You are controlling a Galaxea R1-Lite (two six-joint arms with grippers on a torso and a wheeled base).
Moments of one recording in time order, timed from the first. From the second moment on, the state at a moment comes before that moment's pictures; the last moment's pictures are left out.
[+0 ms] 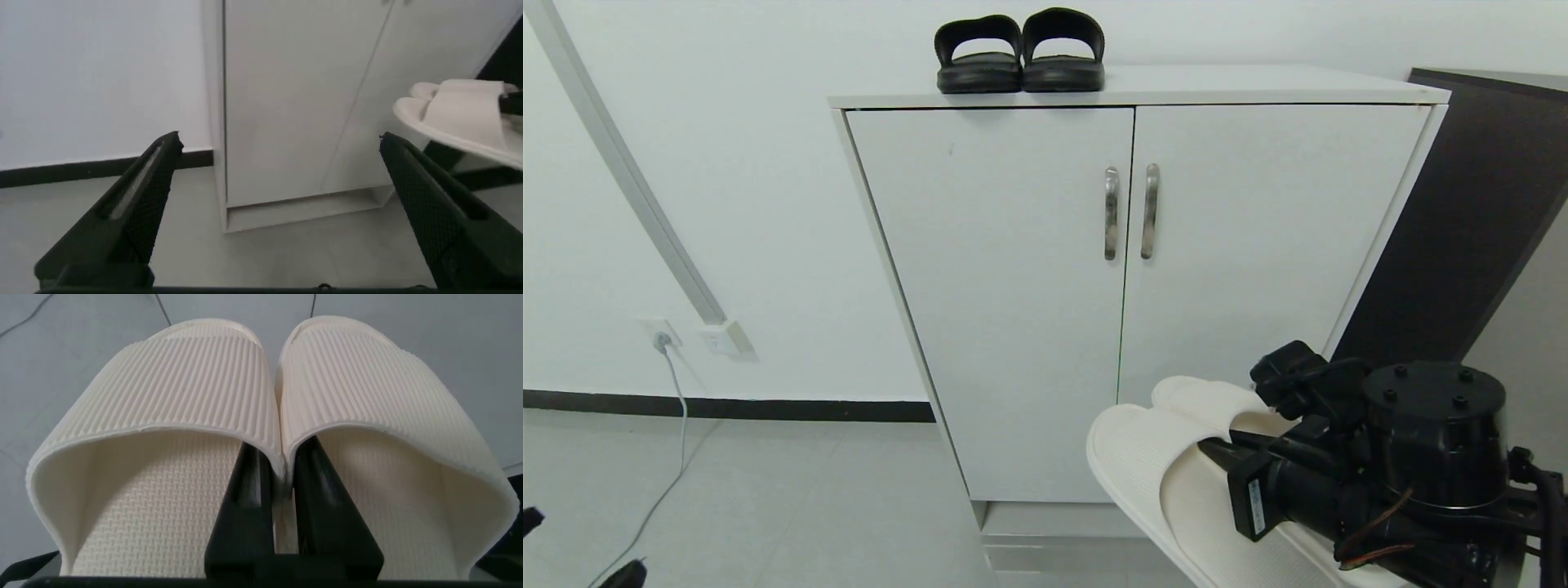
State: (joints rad) left arm -0.01 0.48 -0.29 -0.12 -0.24 -0.04; right arm 0.81 1.59 -0.55 -0.68 -0.23 0.08
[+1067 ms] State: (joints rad) left arm -0.61 1.47 -0.85 -0.63 -0.21 -0.19; right arm 0.83 1.59 -0.55 -0.68 -0.23 0.08
